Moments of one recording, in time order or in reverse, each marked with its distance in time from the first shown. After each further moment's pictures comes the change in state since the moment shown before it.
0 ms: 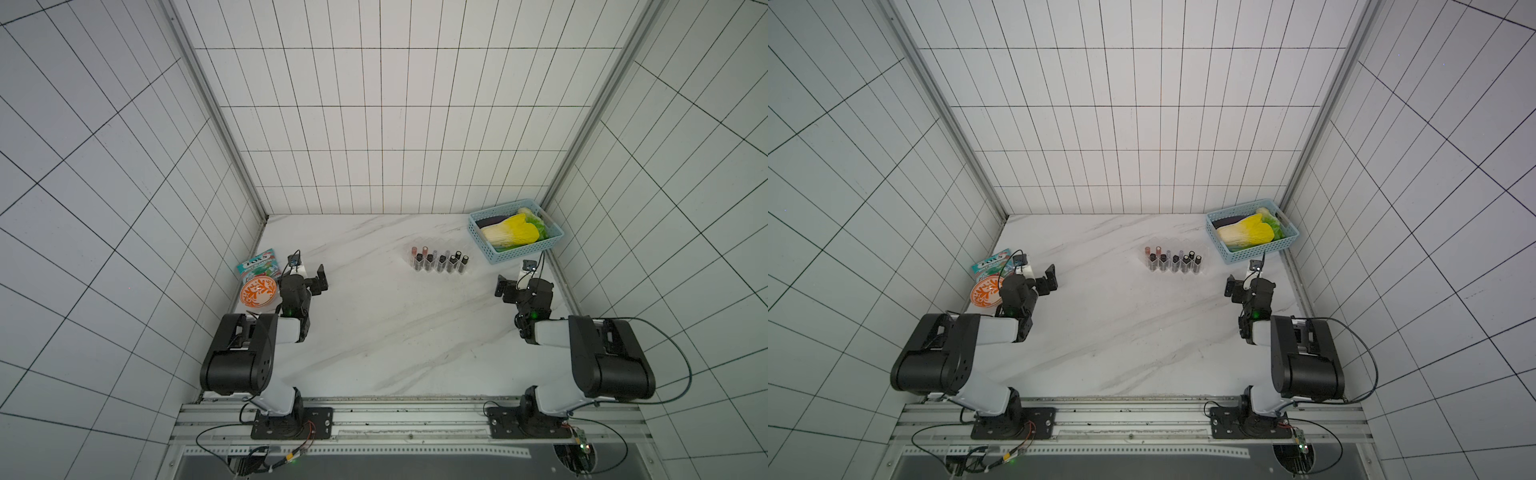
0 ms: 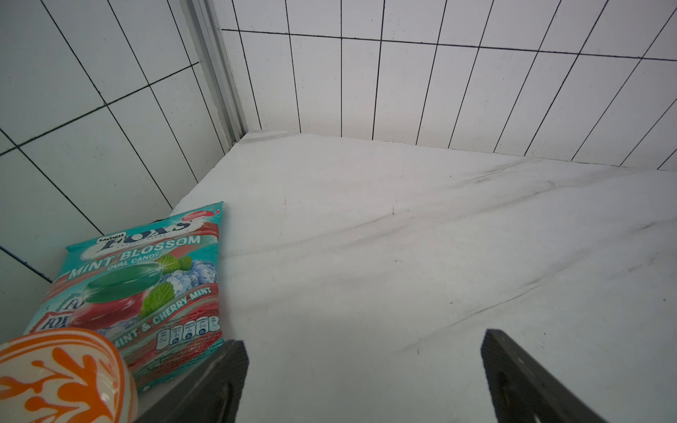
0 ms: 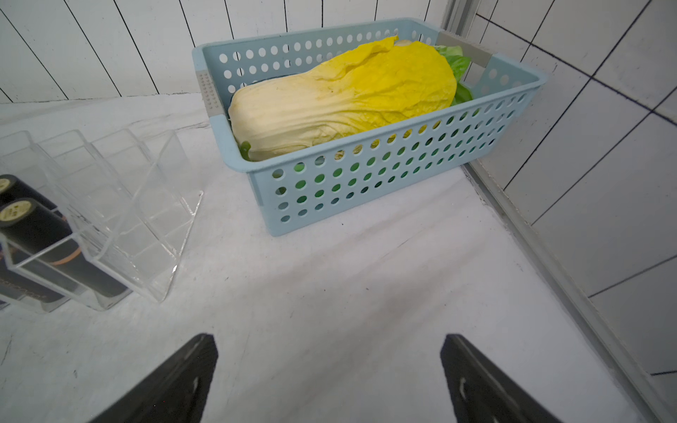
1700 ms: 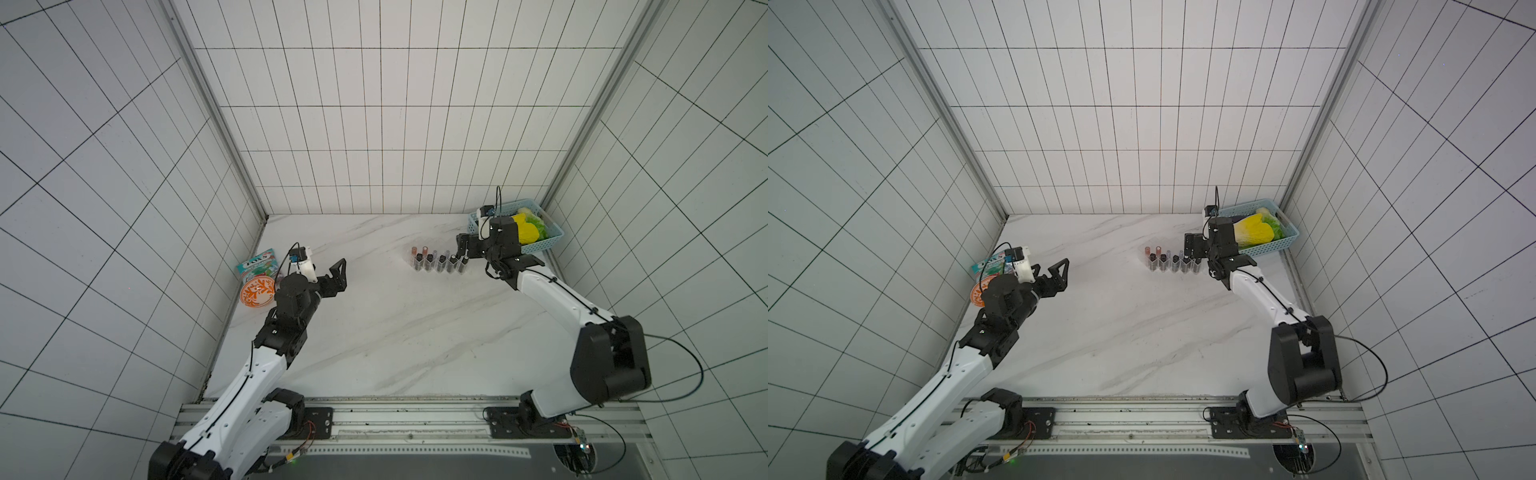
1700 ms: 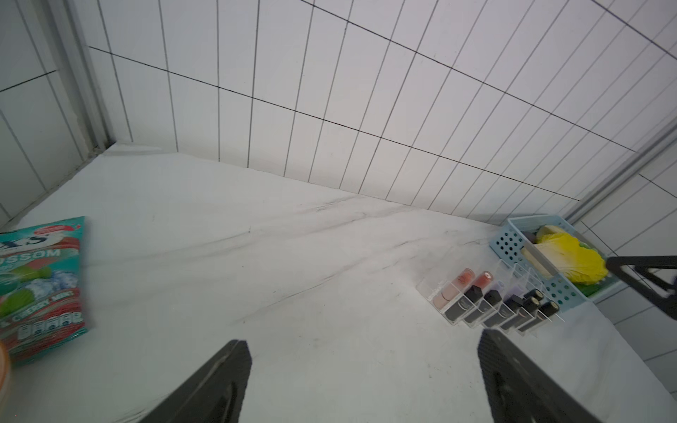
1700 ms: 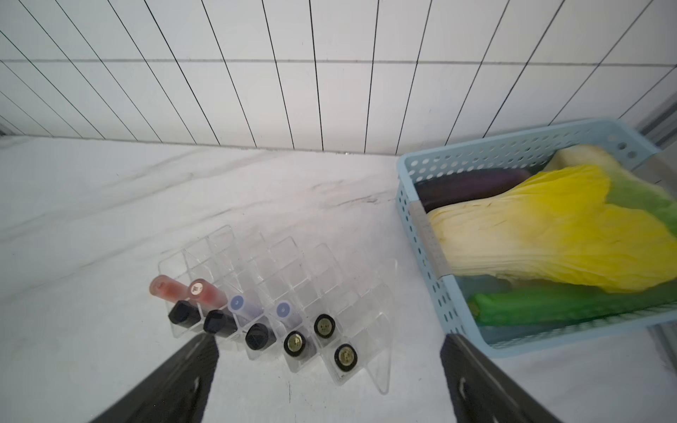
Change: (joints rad) left arm -0.211 -0.675 0.141 -0.764 0.060 -0.298; right arm 0.357 -0.091 0.713 -0.885 0.039 0.123
